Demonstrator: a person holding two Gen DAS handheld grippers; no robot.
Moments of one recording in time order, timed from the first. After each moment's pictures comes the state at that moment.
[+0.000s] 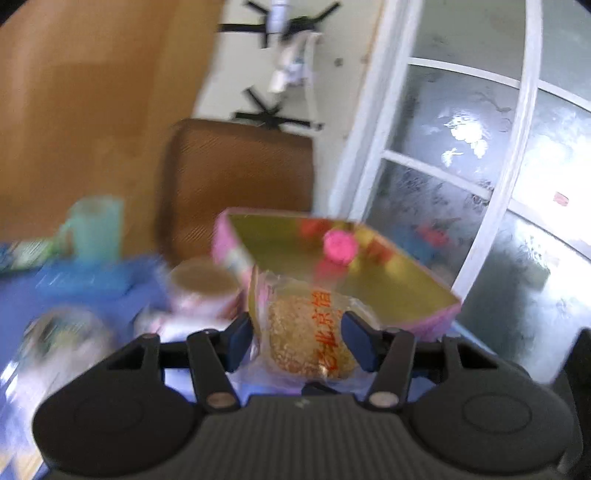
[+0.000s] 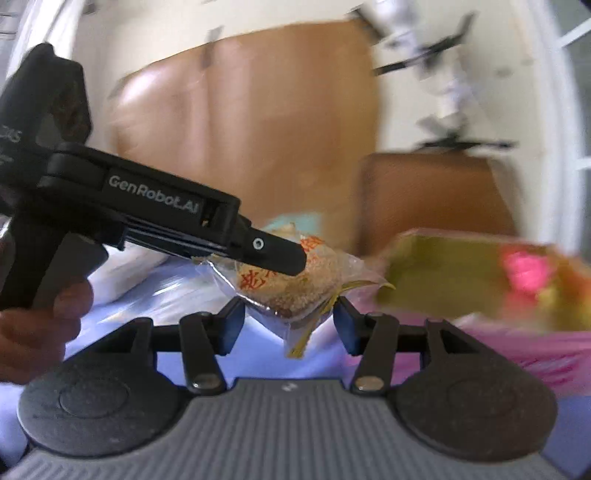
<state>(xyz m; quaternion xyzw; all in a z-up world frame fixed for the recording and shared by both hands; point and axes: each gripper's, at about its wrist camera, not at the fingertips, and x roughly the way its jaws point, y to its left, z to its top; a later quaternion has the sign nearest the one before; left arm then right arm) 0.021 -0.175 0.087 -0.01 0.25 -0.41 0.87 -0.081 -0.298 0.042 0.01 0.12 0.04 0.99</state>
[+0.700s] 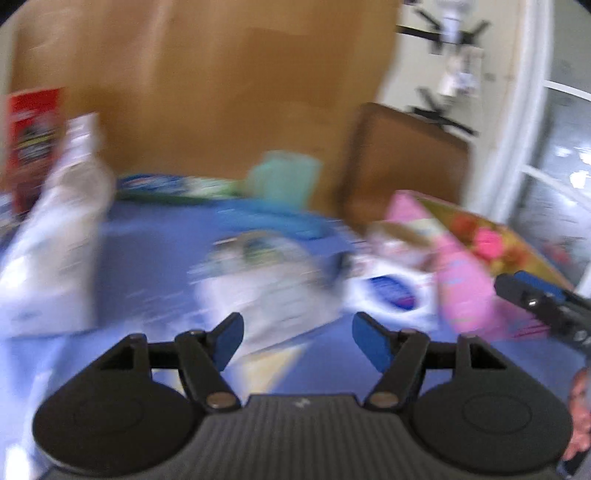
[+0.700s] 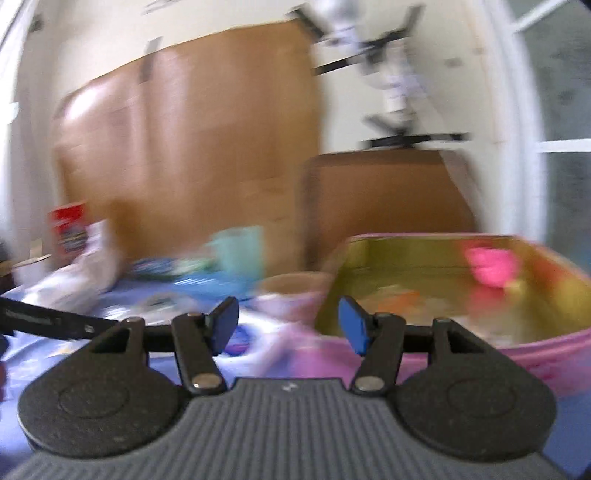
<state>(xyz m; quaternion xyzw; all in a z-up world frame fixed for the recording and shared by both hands) 0.014 -0.025 0.026 -0.05 0.29 -0.19 0.94 -0.042 -0.284 0.035 0.06 0.16 0.08 0.98</state>
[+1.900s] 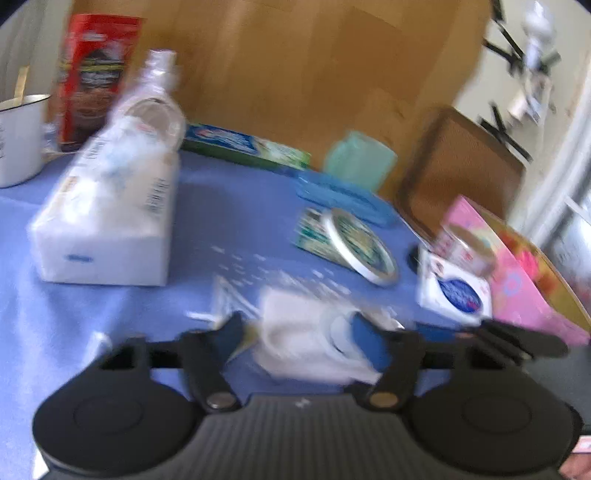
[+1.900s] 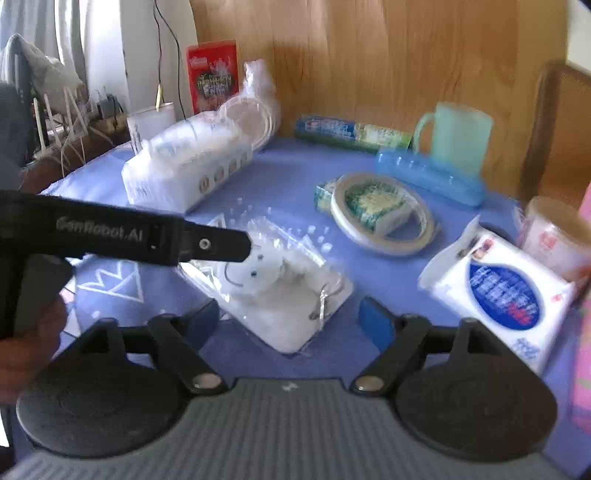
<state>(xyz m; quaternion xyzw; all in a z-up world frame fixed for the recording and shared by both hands) 0.042 0.019 0.002 -0.11 0.34 -0.16 0.92 0.033 -0.152 0.002 -0.05 0.32 0.26 0.91</state>
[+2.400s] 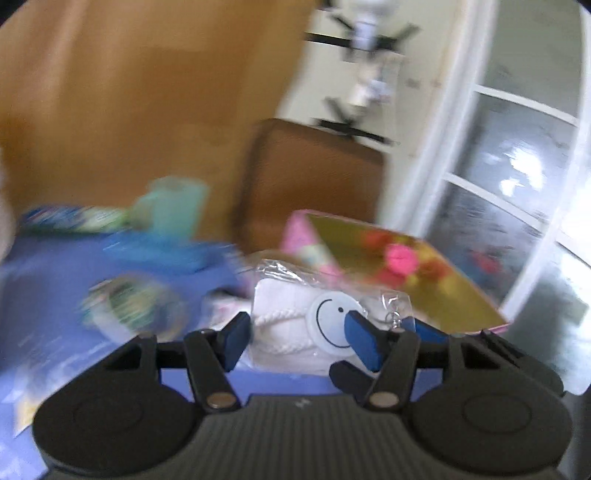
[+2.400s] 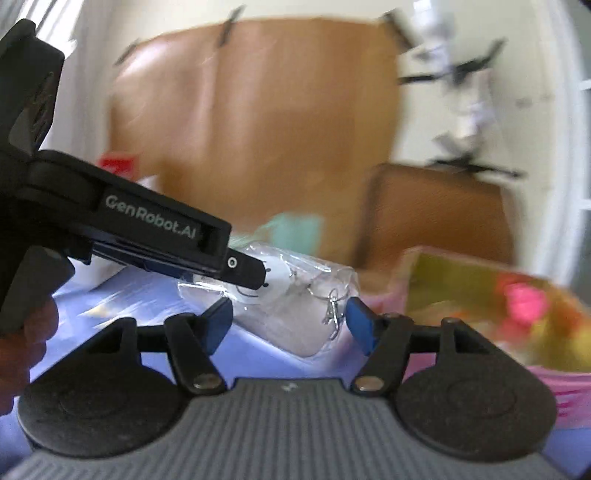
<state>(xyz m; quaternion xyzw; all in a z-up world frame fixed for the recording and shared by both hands) 0.014 -0.130 0.077 -0.05 0.27 -0.33 0.90 -0.066 -0.258 0.046 -0.03 0.13 0.03 0.99</state>
